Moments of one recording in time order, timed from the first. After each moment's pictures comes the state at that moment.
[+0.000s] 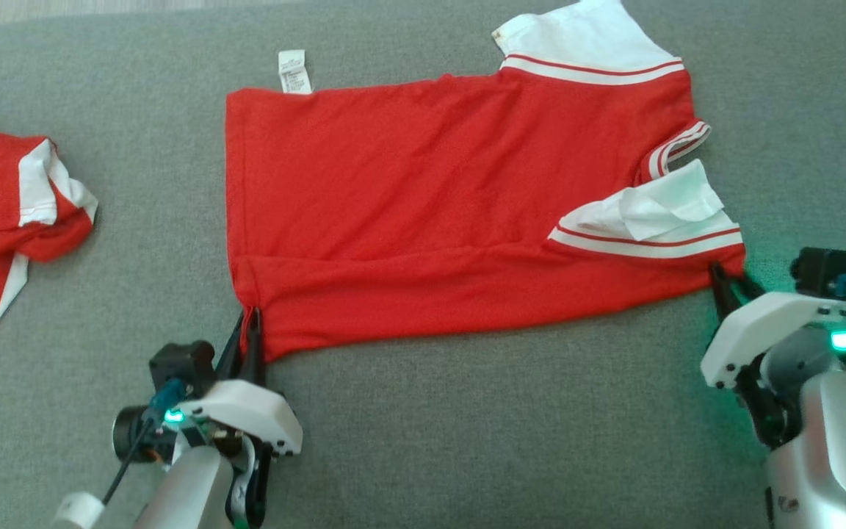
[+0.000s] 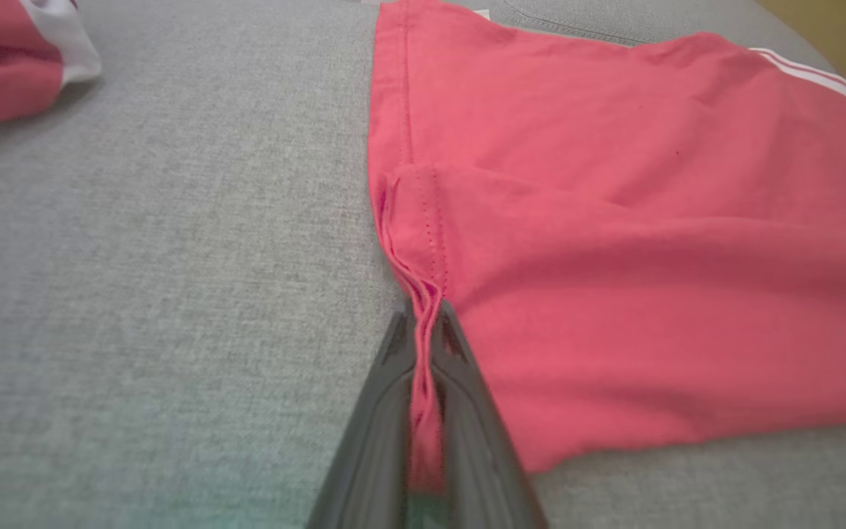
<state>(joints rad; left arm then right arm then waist) -0.27 0.10 -0.32 0.55 -0.42 0.09 -0.08 -0.28 -0.05 -0.17 0.39 0.11 0.13 0.33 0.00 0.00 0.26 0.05</state>
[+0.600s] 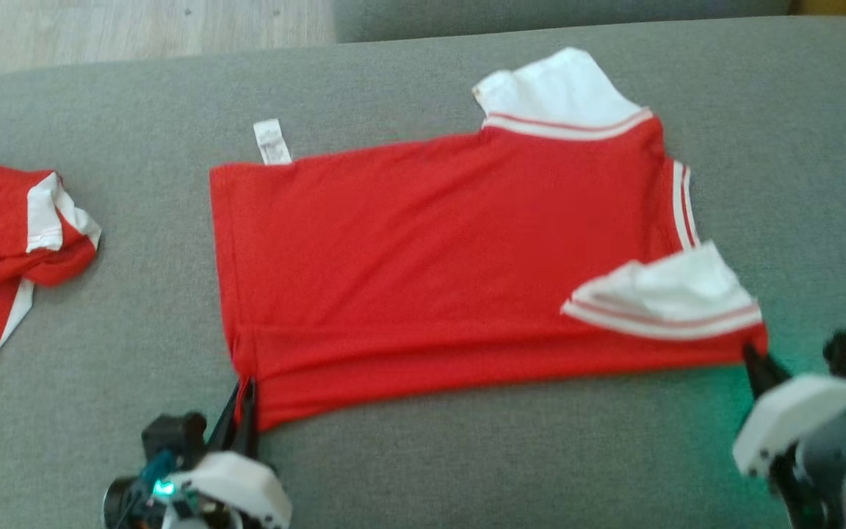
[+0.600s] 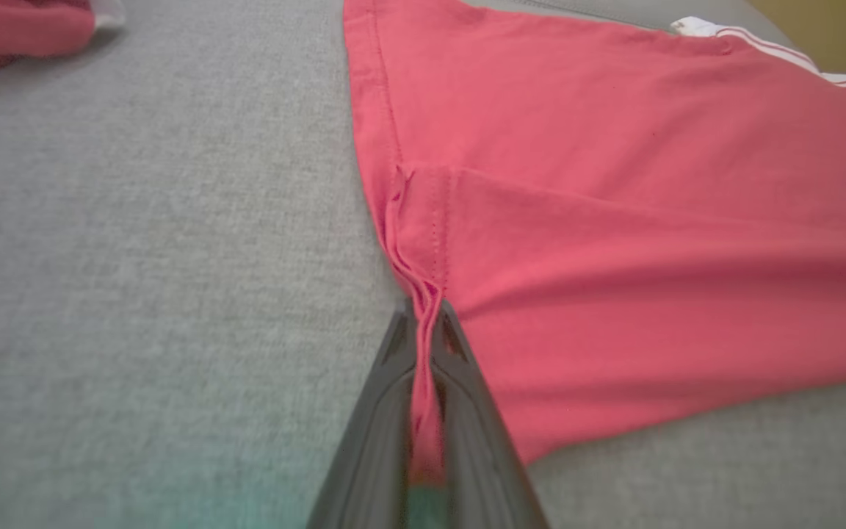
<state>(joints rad) -0.13 0.14 -0.33 0.51 -0.45 0.08 -0.09 -0.06 -0.04 -0.20 0.17 0.16 0.13 0.40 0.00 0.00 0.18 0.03</state>
